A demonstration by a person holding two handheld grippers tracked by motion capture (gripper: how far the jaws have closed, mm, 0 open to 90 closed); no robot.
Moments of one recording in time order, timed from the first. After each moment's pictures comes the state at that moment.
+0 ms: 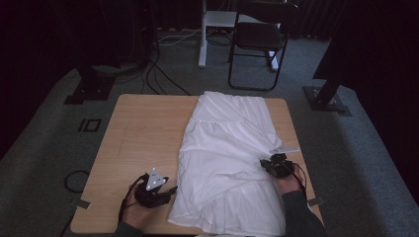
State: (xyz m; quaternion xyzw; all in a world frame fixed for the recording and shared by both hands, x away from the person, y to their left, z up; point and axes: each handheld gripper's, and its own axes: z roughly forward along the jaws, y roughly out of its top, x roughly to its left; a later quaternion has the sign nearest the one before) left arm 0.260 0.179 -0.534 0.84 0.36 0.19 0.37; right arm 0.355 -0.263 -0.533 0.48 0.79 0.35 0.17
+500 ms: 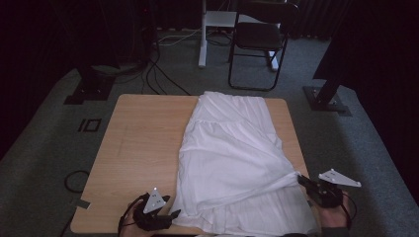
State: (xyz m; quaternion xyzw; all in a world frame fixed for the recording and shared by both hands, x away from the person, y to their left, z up) left arm 0.213 0.172 -0.545 0.85 0.33 0.13 0.38; right arm 0.242 -0.354 -0.496 0.50 0.72 0.42 0.24
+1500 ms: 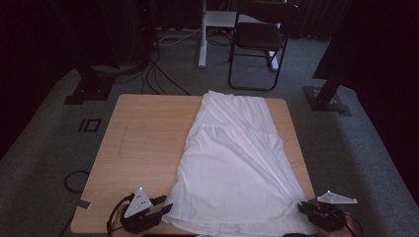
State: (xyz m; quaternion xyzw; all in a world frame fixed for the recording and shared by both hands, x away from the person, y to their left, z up) left arm 0.203 0.197 -0.504 0.81 0.33 0.16 0.45; right arm 0.210 -0.367 -0.544 0.50 0.78 0.36 0.14
